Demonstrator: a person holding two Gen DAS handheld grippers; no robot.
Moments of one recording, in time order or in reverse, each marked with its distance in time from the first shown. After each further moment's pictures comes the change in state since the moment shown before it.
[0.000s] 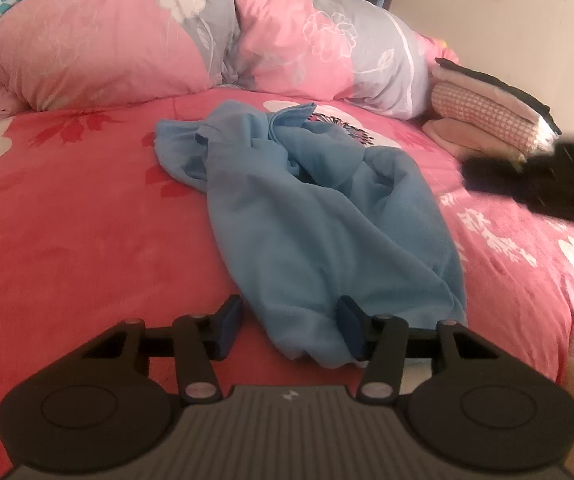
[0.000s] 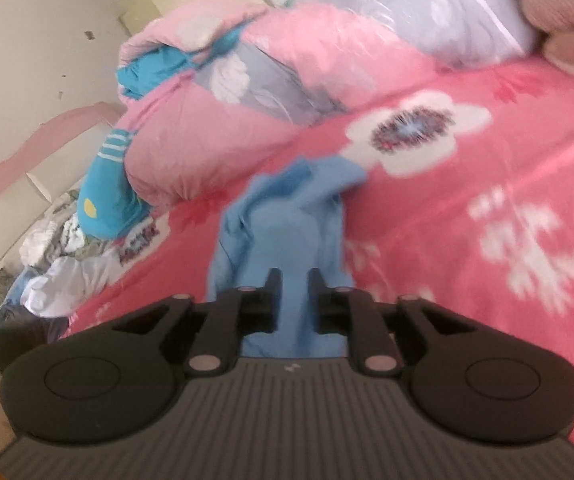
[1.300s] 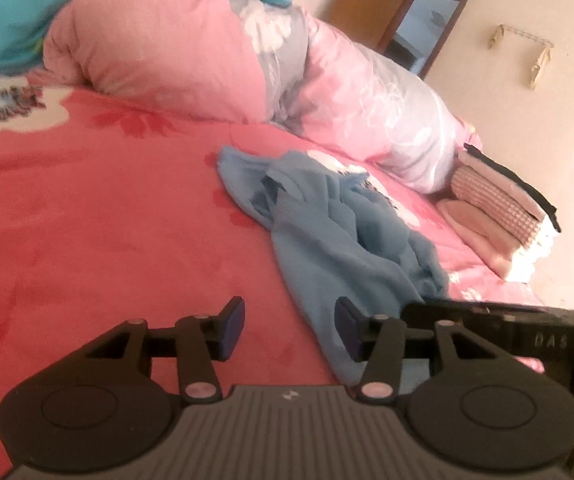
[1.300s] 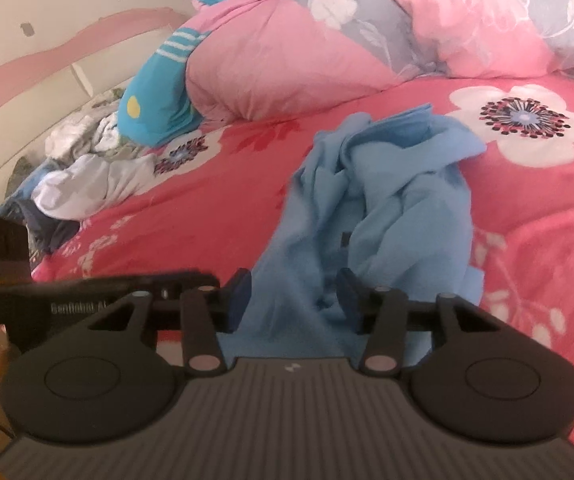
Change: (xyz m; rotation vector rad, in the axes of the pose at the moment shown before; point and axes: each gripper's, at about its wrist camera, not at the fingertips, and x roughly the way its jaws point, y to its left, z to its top) left arm -0.034 0.059 -0.002 -0.230 -0.143 -0.028; right arm 0.060 0.057 -0.022 -0.269 0.199 0.089
